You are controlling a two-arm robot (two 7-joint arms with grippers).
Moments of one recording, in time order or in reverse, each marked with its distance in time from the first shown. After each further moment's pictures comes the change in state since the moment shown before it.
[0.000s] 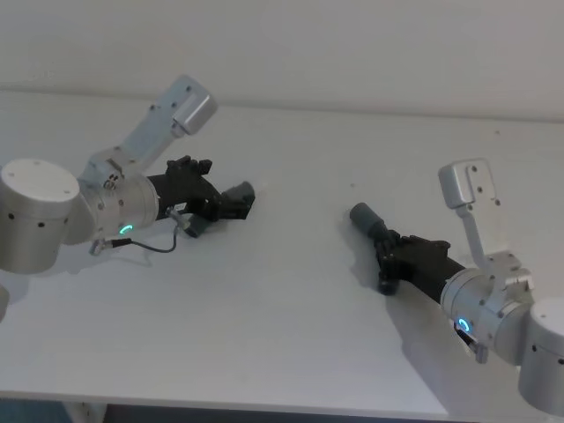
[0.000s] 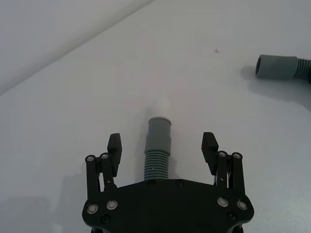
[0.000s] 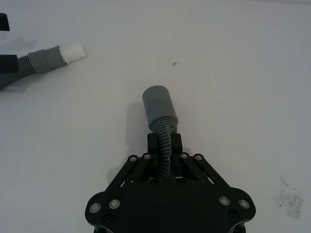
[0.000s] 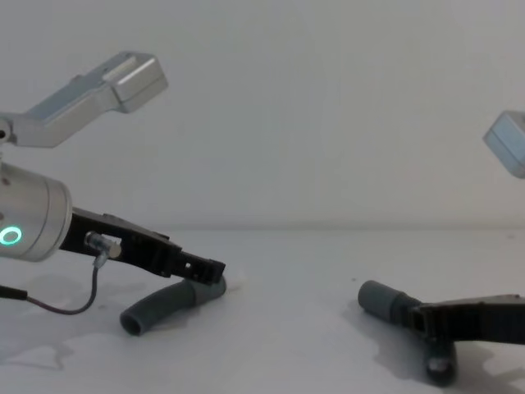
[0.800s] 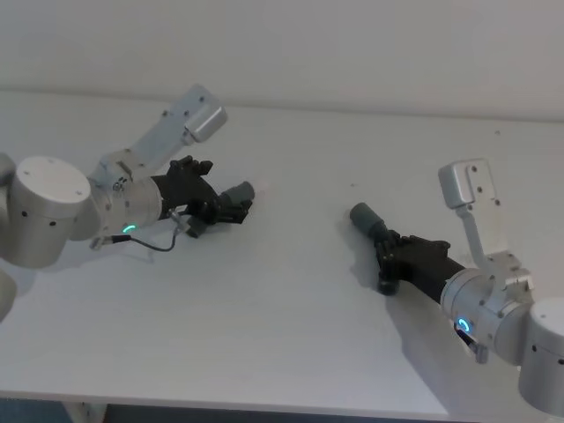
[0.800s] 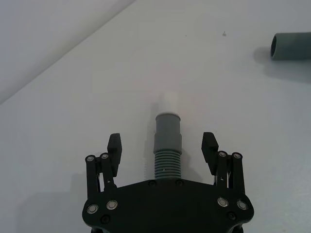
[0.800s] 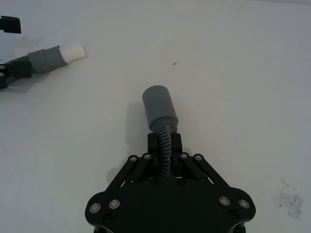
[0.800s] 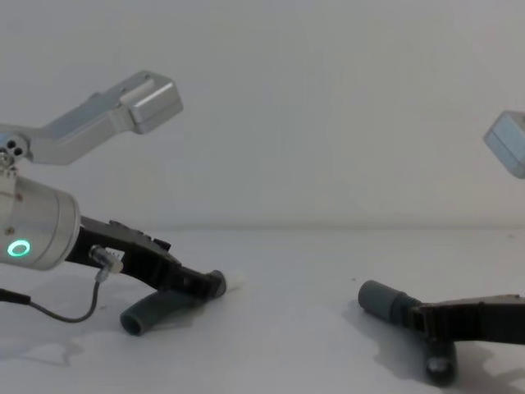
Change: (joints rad) left arm -0.054 0.015 0.065 0.066 0.066 -0.044 -0.026; right arm 0.000 0.000 0.000 0.000 0.000 0.000 0.000
